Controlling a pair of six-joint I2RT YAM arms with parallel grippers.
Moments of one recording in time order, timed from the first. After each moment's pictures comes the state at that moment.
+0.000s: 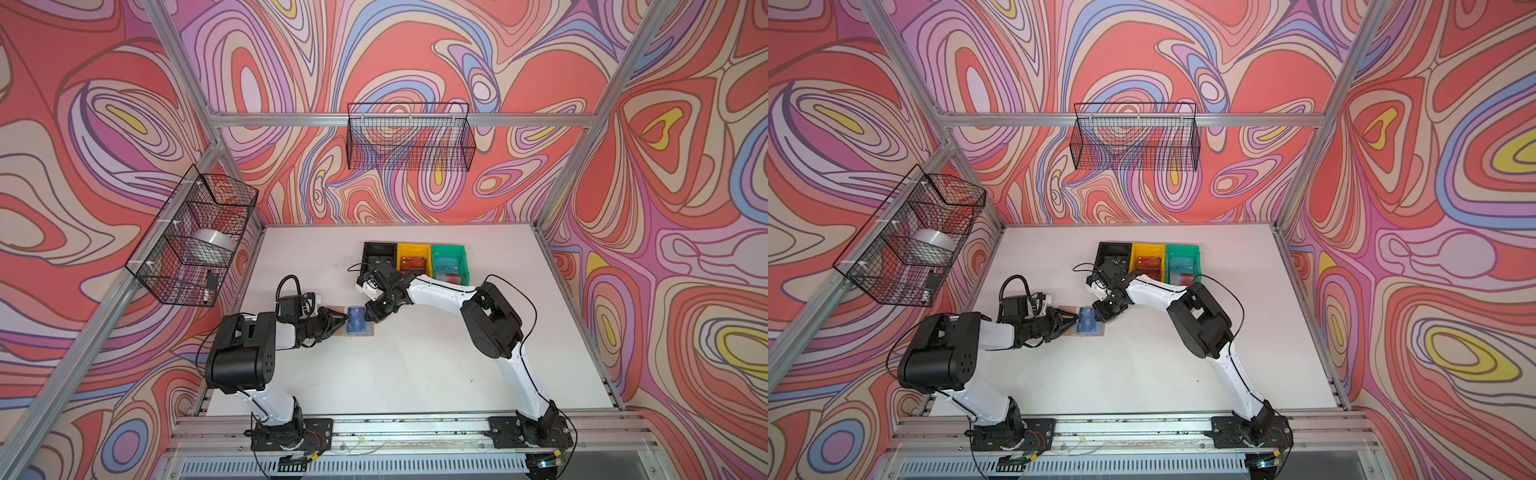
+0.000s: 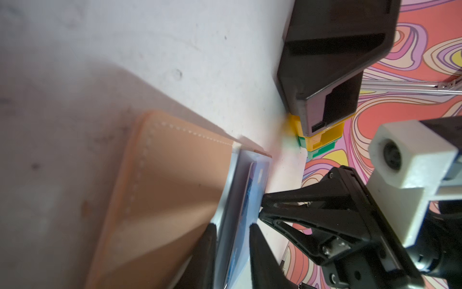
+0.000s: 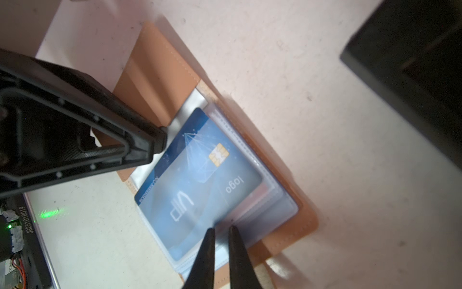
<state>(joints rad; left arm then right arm) 0.09 1.67 0.46 0.34 0.87 -0.79 0.78 2.28 1.73 -0.57 -0.41 0.14</state>
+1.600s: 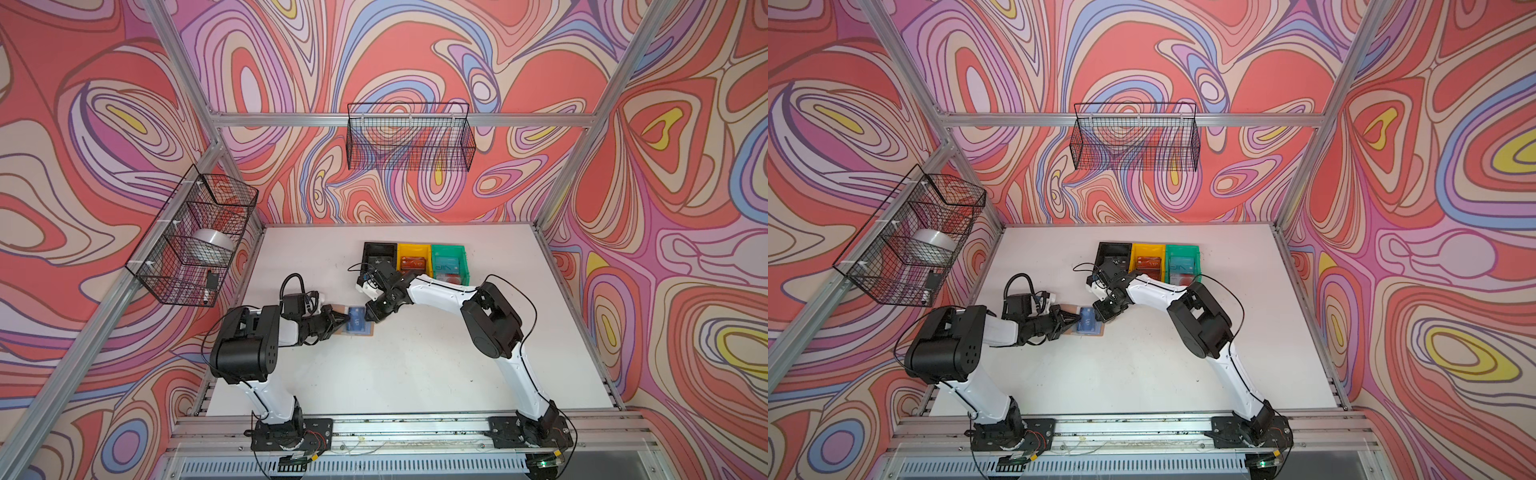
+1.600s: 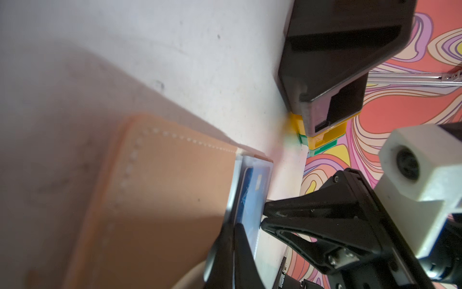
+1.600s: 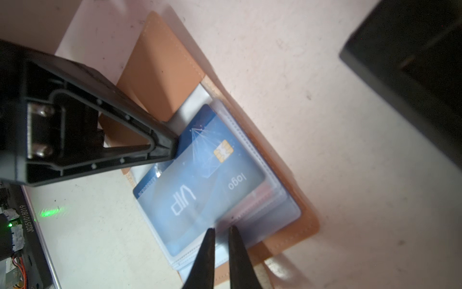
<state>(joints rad) 0.06 1.74 0.49 0.37 0.88 -0.78 0.78 2.28 1.73 -0.57 -0.42 0.14</state>
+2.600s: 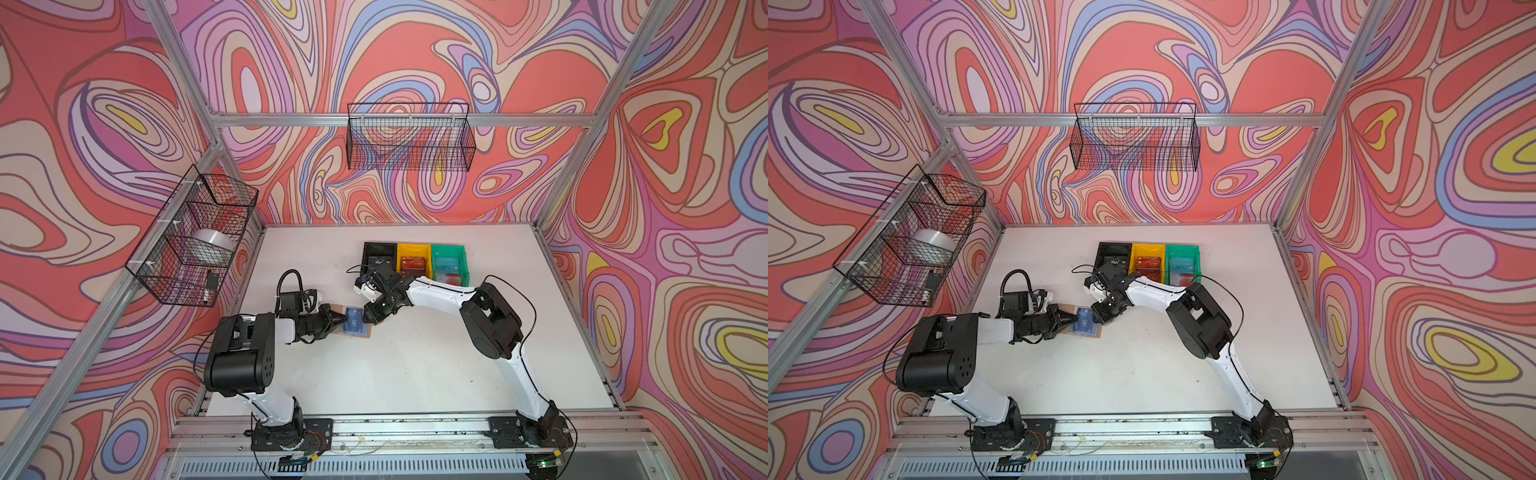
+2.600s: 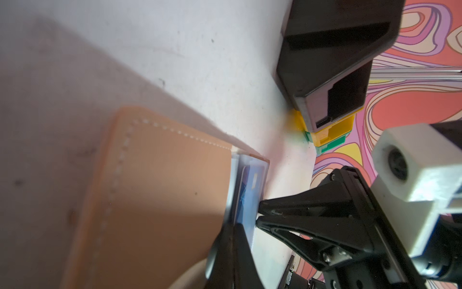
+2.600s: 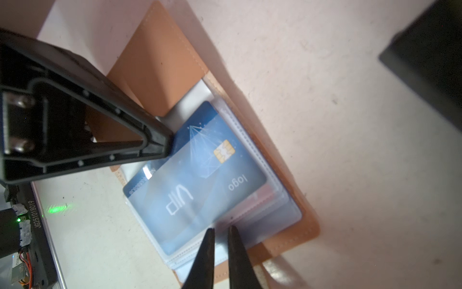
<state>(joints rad) 0.09 1.63 0.54 0.13 0.83 -0.67 0.79 2.28 1.72 -0.54 -0.44 0.14</state>
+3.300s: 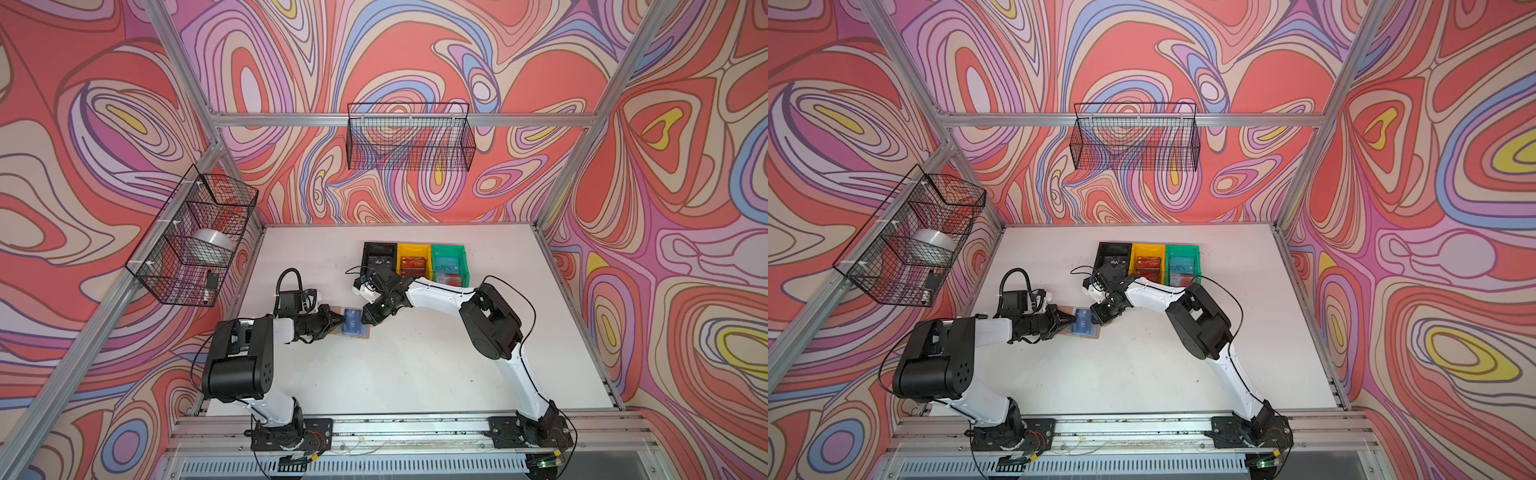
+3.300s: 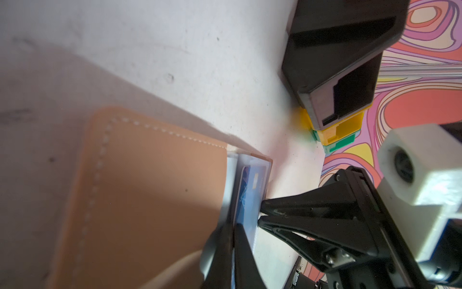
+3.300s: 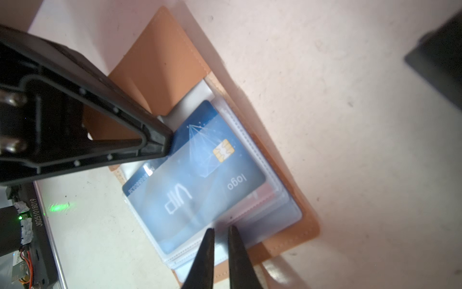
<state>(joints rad) 0.09 1.61 0.54 0.08 0.81 -0.64 0.79 2.28 1.71 -0.53 -0.45 0.13</state>
